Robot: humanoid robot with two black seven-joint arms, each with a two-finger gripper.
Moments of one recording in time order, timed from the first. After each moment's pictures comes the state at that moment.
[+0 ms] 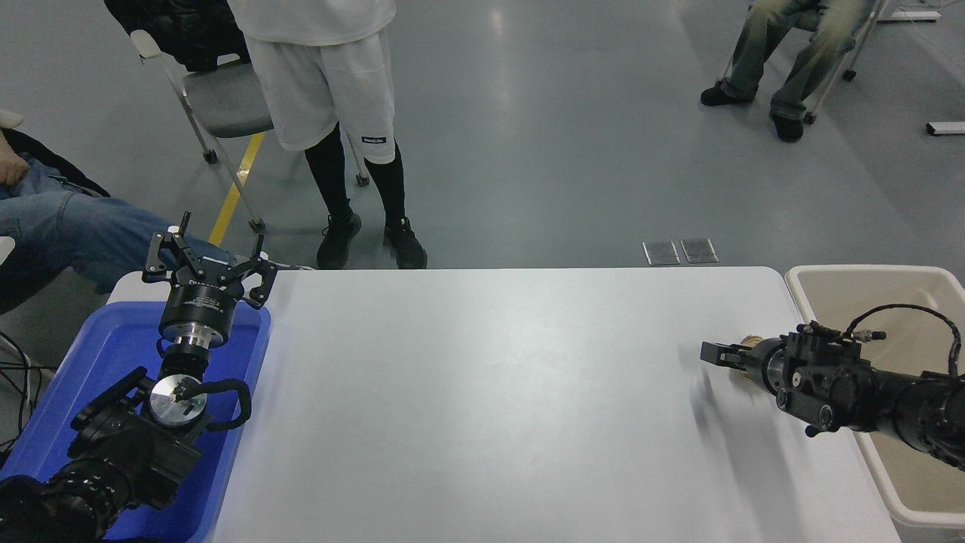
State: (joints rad) left arm -0.65 0.17 -0.93 -0.29 -0.23 -0.69 -0.38; right arm 0.92 -0.27 -0.77 0.46 -0.56 -0.08 0.00
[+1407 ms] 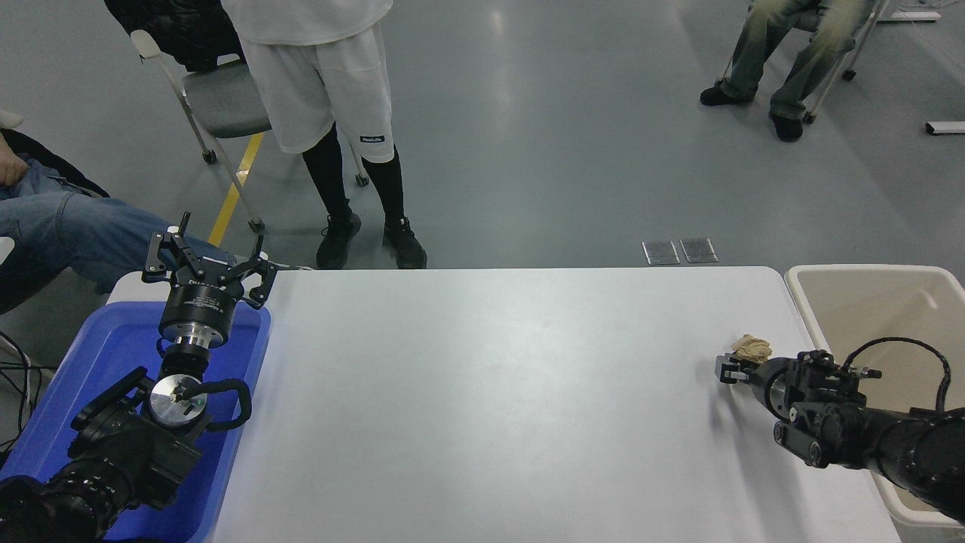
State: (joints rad) left arm -0.65 0.17 -0.93 -0.29 -0.23 -0.69 -0.38; right arm 0.81 -0.21 -0.77 0.35 -0.57 -0.18 -0.01
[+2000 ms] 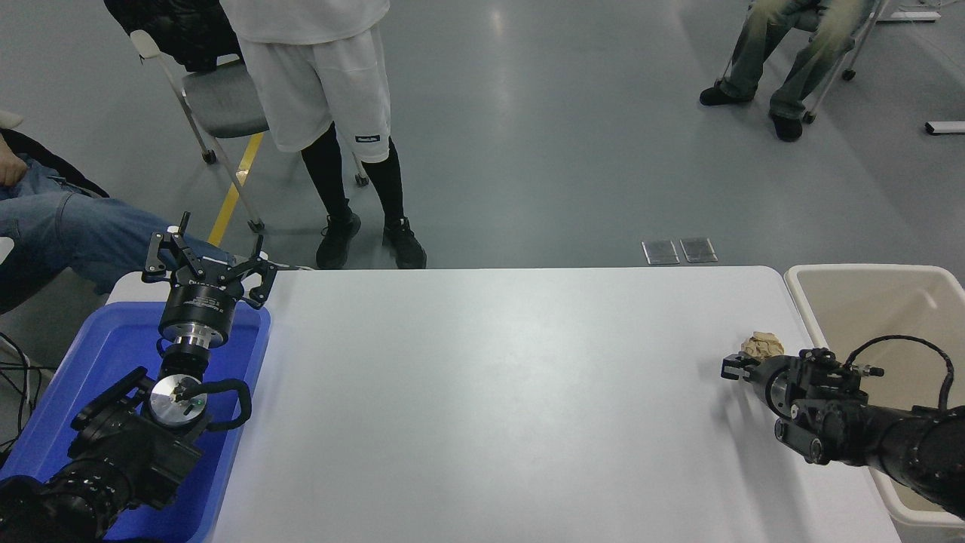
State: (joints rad) left arm -0.65 0.17 -0.93 -0.29 -0.23 -0.69 -0.38; right arm 0.85 -0.23 -0.77 0.39 -0.57 -0.17 0.00
